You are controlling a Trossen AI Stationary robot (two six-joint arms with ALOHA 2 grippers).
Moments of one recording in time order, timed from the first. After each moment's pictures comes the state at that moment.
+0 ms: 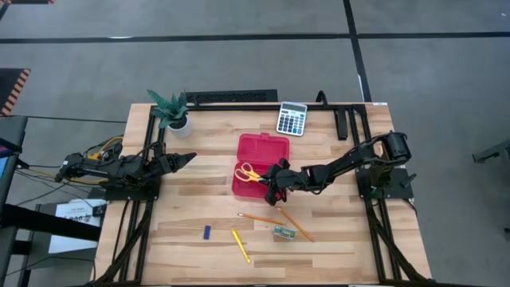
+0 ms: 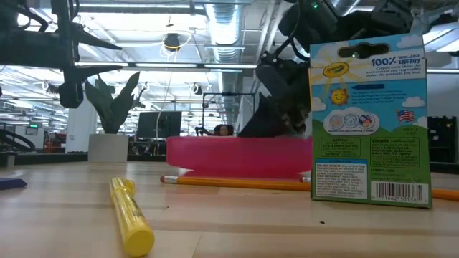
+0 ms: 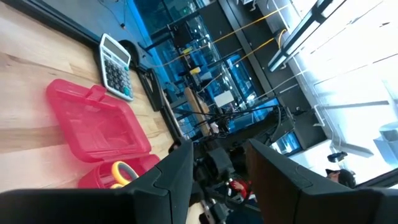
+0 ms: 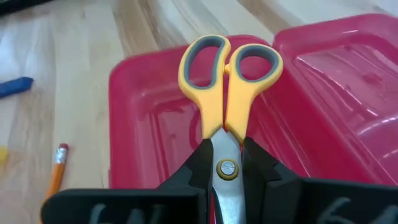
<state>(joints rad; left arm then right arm) -0.16 0.01 0.01 0.09 -0.55 -1.07 0.12 1.79 0.79 0.40 0.33 0.42</state>
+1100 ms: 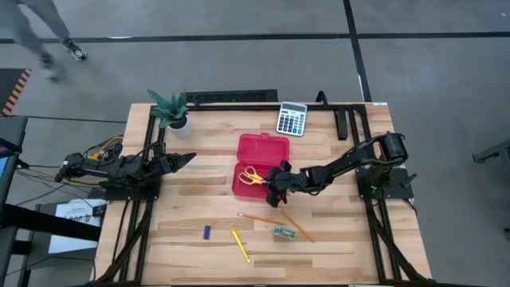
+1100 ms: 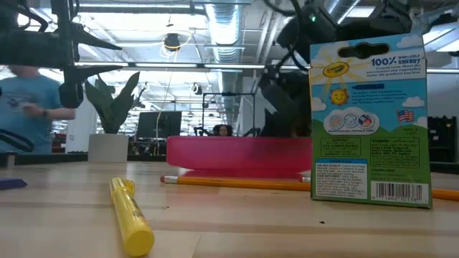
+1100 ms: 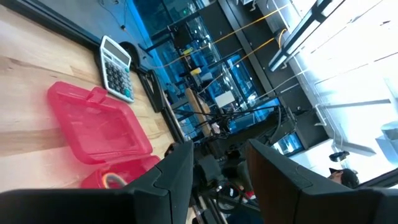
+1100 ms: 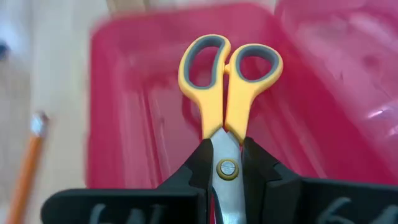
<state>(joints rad) -0.16 0.01 0.01 0.09 -0.55 -1.06 0.12 1.82 0.79 0.33 0.31 0.42</state>
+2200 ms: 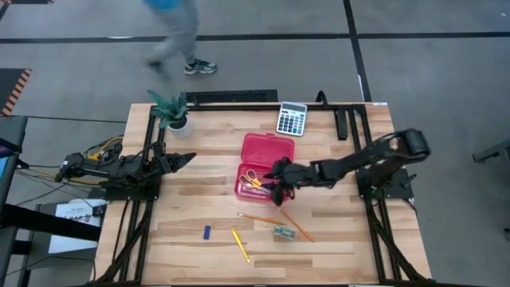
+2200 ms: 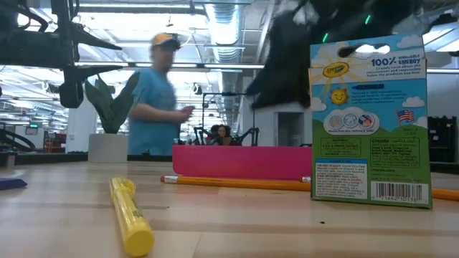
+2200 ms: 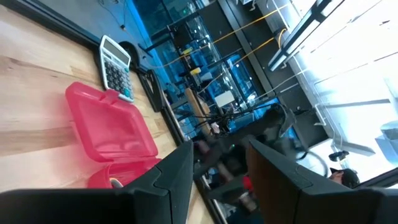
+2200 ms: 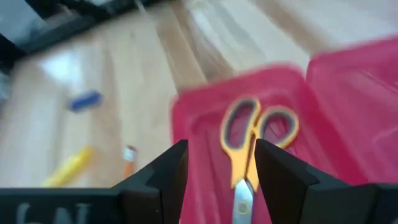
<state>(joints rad) -0.16 0.01 0.01 0.09 -0.55 -1.06 0.13 1.58 0.79 0.24 0.21 0.49</state>
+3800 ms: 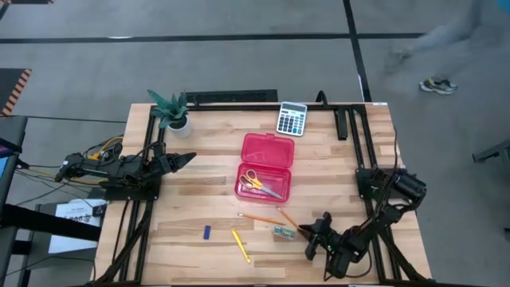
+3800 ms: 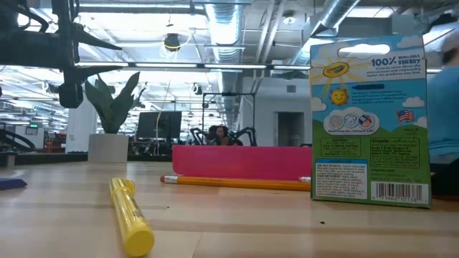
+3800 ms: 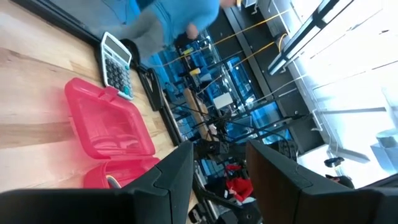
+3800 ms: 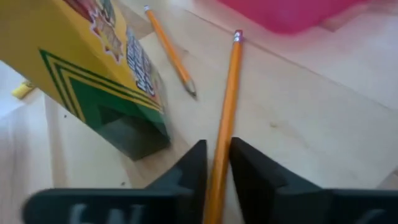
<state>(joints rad) -0.16 0.01 0.01 0.09 -0.55 -1.10 0.99 2.01 0.80 -0.15 0.97 1.64</state>
